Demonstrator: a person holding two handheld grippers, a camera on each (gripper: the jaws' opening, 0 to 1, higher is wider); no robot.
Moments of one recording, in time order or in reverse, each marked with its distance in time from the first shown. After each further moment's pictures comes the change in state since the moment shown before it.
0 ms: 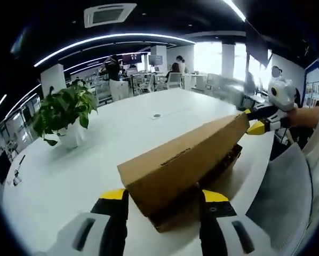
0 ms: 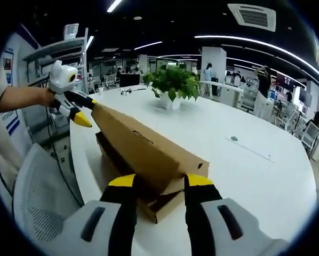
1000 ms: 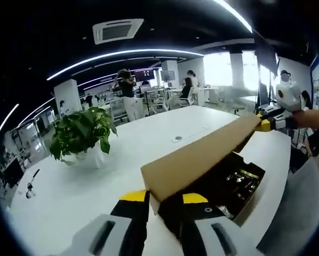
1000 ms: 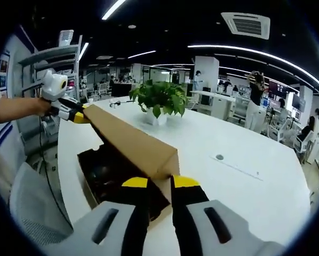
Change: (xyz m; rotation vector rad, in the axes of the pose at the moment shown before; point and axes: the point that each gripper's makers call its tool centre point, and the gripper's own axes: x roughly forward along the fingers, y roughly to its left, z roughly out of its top) left arm 0.007 0.056 0.057 0.033 -0.122 0.135; right arm 0.012 -0.056 0.052 -0.001 -0.071 -0.063
